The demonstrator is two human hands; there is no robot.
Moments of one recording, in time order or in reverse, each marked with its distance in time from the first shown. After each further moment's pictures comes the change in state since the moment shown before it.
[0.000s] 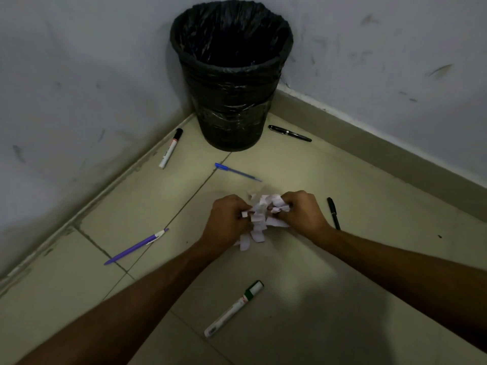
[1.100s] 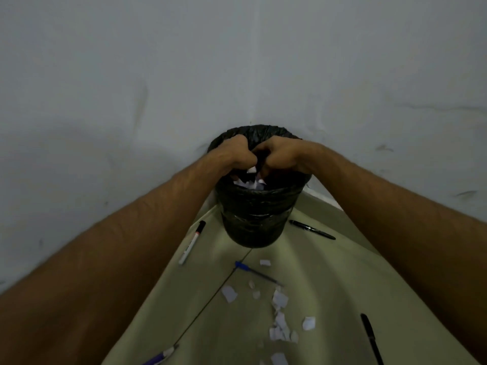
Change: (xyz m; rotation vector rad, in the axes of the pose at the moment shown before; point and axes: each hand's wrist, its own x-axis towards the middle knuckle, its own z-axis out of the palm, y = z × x) left_hand 0.287 0.093 -0.190 0.302 -0.139 -0.427; right_hand 0.261 -0.217 -0.139 -0.234 -0.380 0.040
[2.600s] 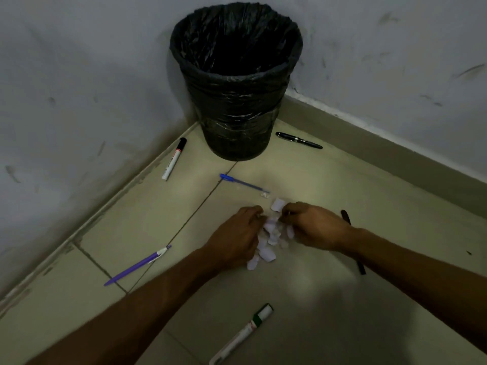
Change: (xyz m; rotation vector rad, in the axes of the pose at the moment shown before) left_hand -0.189 -0.145 0.267 0.189 -0.191 0.630; right_hand -0.161 0.194 0.240 -0.380 -0.136 -0.286
